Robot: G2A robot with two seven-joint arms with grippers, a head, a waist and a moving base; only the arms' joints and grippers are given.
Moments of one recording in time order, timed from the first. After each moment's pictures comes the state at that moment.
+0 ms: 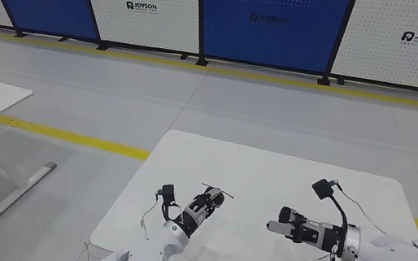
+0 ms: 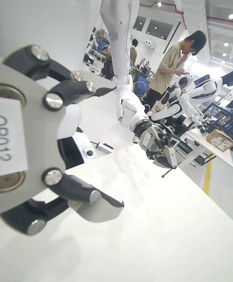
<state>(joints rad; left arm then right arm) 1.53 -1.09 -1.01 -1.78 -0.41 -0.12 0.21 -0.99 -0.87 0.93 -1.66 0.24 -0.32 0.95</state>
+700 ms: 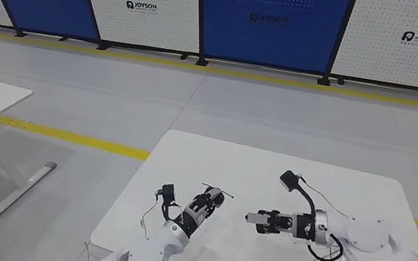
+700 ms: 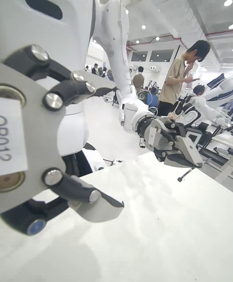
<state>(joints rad) 1.53 -1.09 -1.01 -1.78 -0.41 -0.12 0.21 -0.76 -1.02 0.66 -1.35 0.44 -0.26 1.08</state>
